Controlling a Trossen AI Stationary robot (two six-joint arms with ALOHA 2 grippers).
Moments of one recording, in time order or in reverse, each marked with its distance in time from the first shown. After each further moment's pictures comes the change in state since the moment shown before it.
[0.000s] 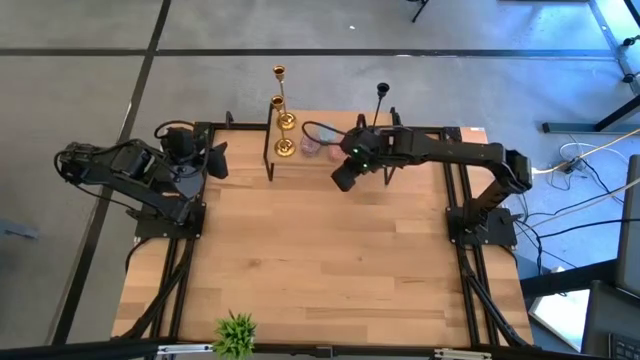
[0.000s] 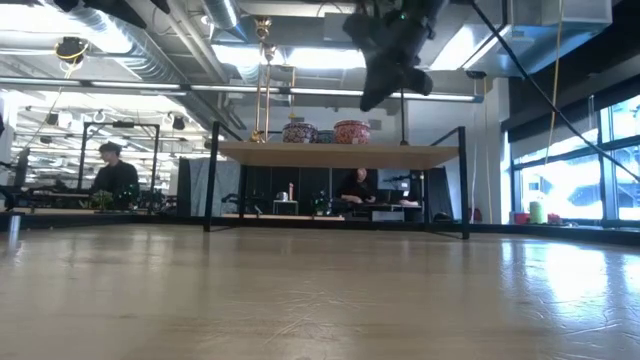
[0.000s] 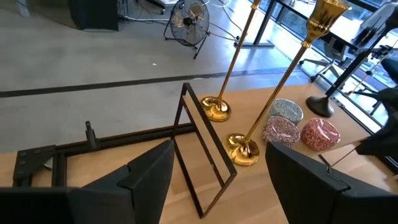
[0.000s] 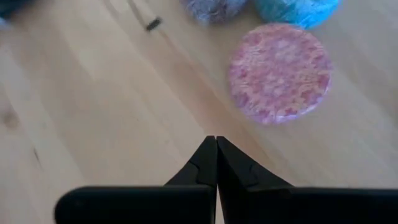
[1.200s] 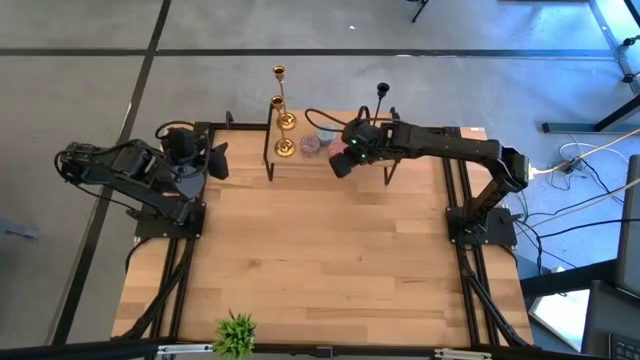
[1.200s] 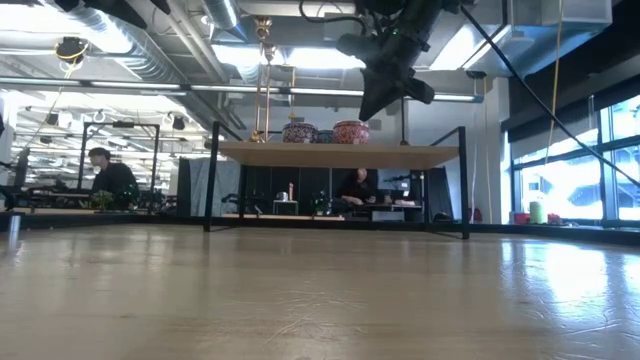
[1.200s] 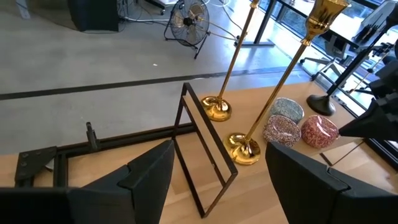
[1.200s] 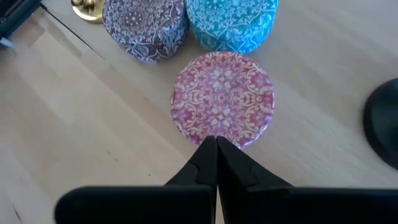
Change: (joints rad) left arm 0.000 0.003 0.000 0.000 0.000 0.008; right arm -0.076 0.027 0.002 0.036 0.060 0.116
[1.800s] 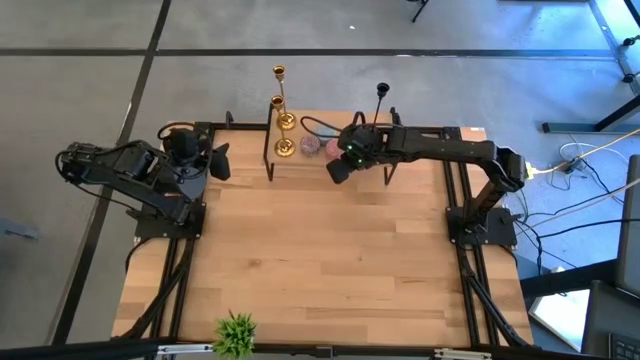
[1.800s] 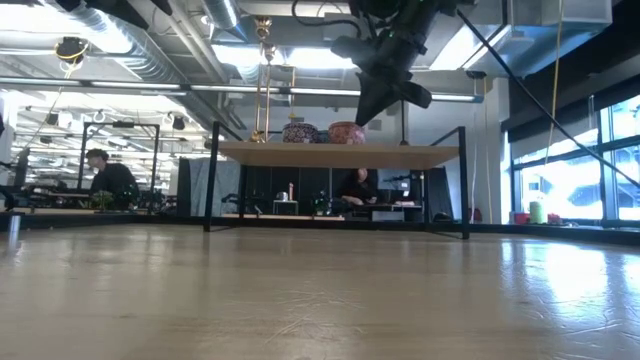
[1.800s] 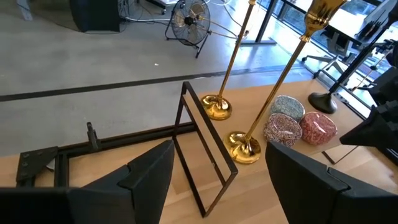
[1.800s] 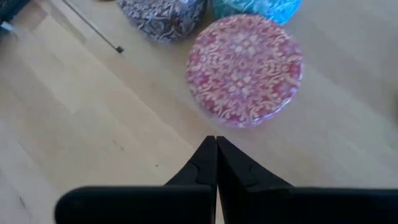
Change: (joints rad) left arm 0.000 0.014 0.000 0.000 0.000 -0.001; right arm 0.028 0.028 -0.001 0.000 -0.017 0.017
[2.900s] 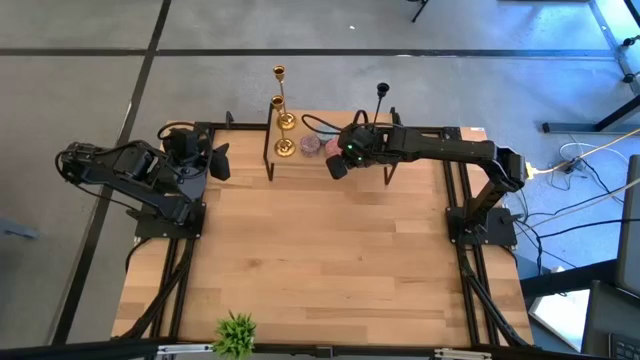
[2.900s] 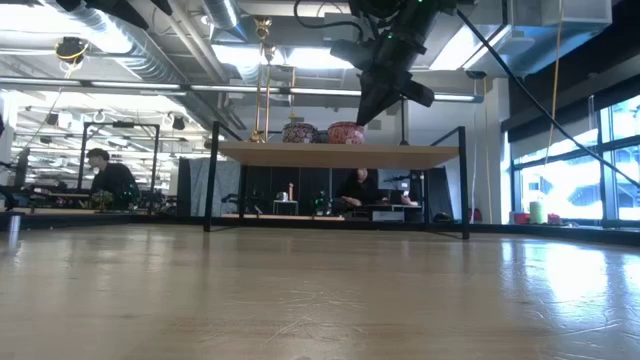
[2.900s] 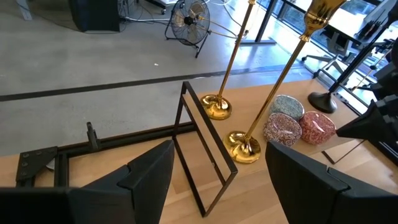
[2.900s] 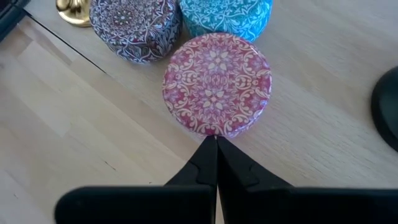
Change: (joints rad) left arm 0.000 0.000 0.000 0.000 0.001 0.001; right arm -0.003 -0.001 0.000 0.009 0.072 0.060
